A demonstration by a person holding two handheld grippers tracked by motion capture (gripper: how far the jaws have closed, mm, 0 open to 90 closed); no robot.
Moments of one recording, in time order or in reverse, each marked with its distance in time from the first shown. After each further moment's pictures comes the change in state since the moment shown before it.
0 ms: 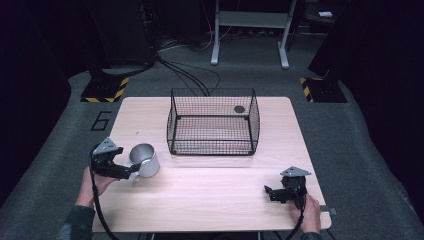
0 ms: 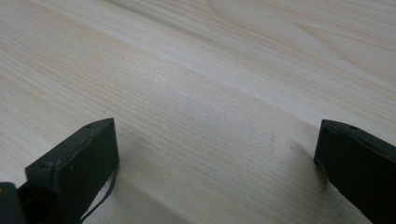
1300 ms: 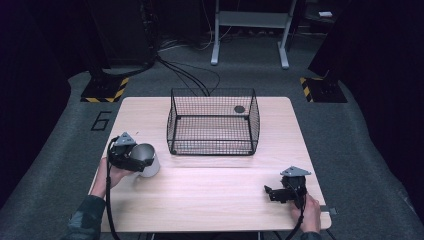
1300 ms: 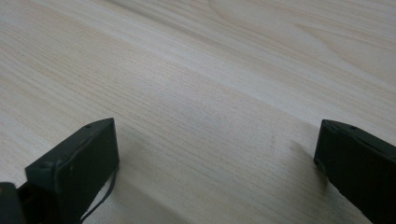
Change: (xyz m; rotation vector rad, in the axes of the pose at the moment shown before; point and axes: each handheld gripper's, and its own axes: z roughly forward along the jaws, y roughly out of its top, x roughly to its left) left arm -0.007 0.018 0.038 0.063 0.006 0.029; right arm 0.000 0.000 0.000 -0.003 0.001 0.009
